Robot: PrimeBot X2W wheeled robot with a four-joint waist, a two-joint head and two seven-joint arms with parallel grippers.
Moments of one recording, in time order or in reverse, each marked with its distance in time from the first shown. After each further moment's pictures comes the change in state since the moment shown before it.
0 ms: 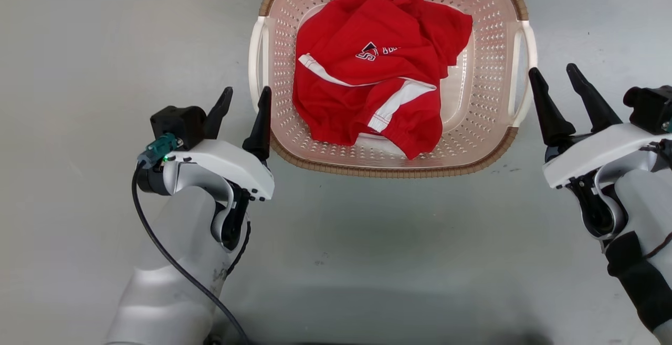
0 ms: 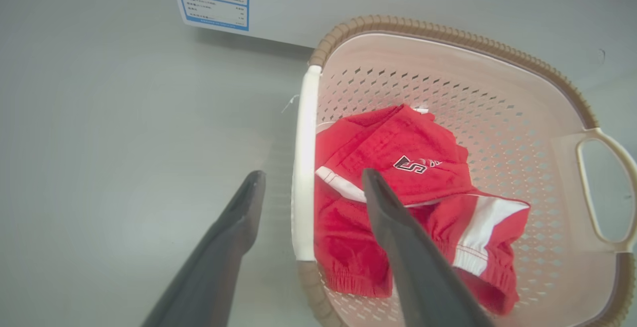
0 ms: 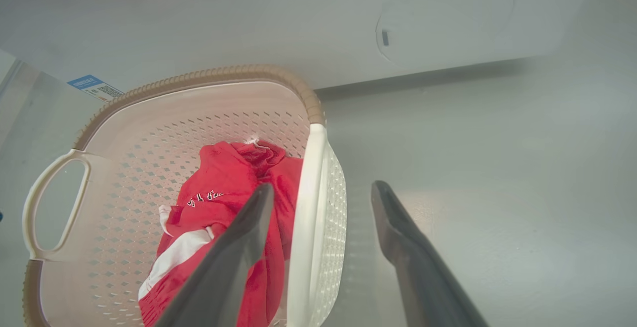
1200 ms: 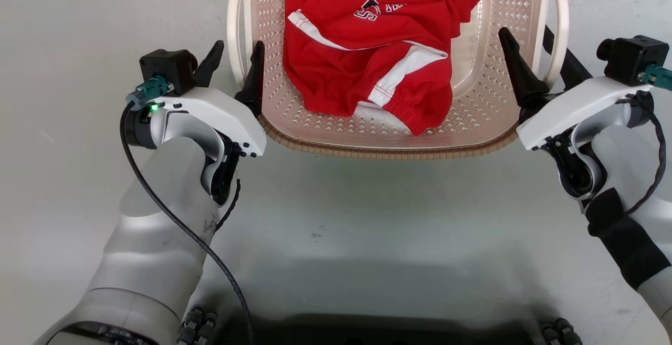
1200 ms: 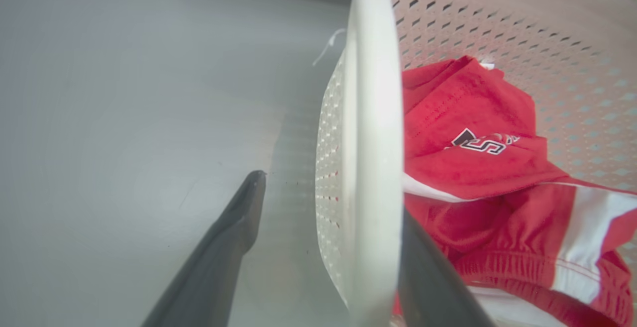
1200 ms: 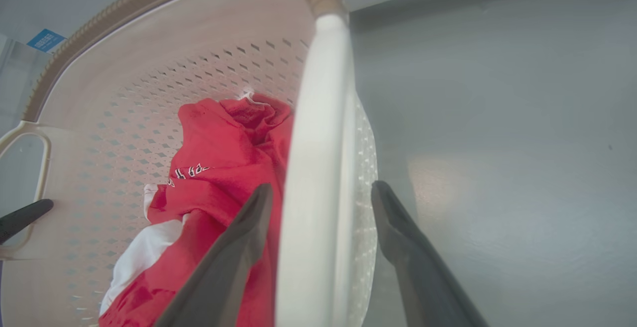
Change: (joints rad) left arm -0.224 0.024 -0.095 0.199 -0.078 -0.005 0.000; right arm -0.208 0.030 0.198 0.114 0.152 0.000 0.000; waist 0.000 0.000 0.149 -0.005
